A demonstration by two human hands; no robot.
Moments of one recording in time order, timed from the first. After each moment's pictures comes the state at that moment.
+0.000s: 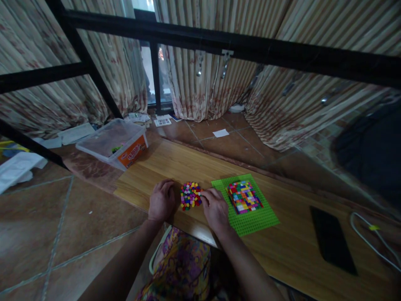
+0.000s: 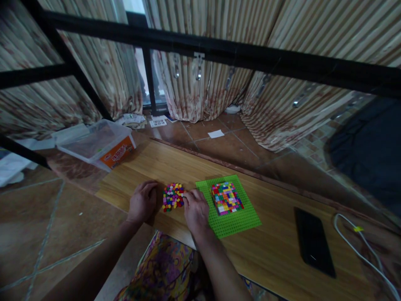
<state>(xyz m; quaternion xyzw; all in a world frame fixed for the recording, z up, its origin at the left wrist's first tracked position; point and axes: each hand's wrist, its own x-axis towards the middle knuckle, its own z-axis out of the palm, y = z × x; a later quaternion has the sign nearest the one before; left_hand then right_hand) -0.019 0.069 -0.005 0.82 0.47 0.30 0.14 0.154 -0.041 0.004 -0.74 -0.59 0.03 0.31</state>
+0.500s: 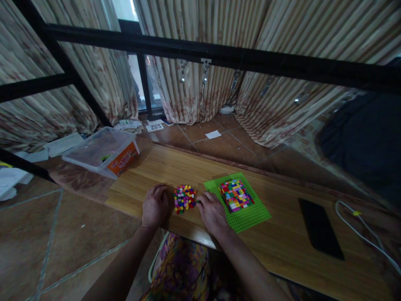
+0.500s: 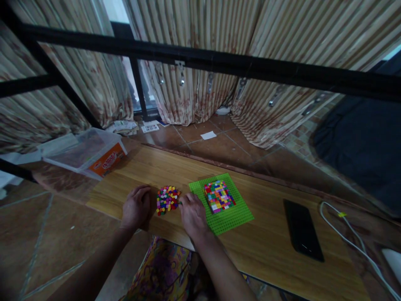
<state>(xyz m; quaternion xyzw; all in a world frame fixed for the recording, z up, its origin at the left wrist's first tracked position) -0.021 0.072 -0.008 0.82 0.47 0.30 0.12 0.160 -0.050 0.022 -0.76 -0.61 0.07 0.21</state>
